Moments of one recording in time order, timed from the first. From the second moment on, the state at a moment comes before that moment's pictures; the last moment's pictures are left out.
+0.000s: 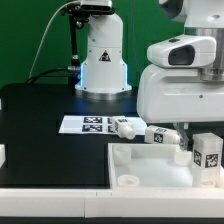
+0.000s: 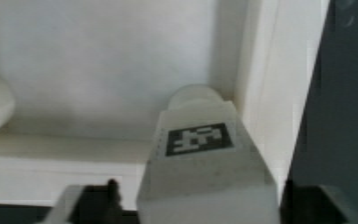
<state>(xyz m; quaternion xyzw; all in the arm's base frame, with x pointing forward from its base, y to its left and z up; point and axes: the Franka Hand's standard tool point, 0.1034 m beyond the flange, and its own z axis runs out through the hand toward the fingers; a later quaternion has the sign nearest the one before) 0.640 0.108 0.081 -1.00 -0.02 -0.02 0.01</state>
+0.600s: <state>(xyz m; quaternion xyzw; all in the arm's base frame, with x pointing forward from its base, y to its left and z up) 0.639 0.111 0.080 -0.97 0.26 -0.02 0.02</state>
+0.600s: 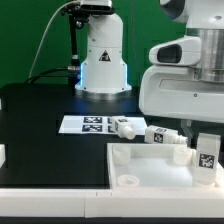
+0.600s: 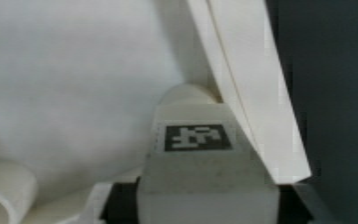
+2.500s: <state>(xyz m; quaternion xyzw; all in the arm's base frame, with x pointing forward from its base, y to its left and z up) 0.634 0.123 0.076 -0.98 0.18 -0.03 0.03</state>
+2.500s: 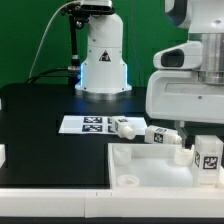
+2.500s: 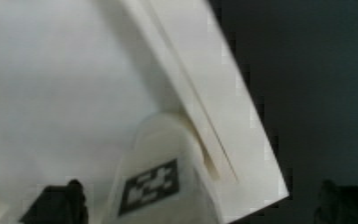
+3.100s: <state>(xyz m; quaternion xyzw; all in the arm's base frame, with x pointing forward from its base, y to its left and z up) 0.645 0.110 0.080 -1.00 -0.03 -0.03 0.01</state>
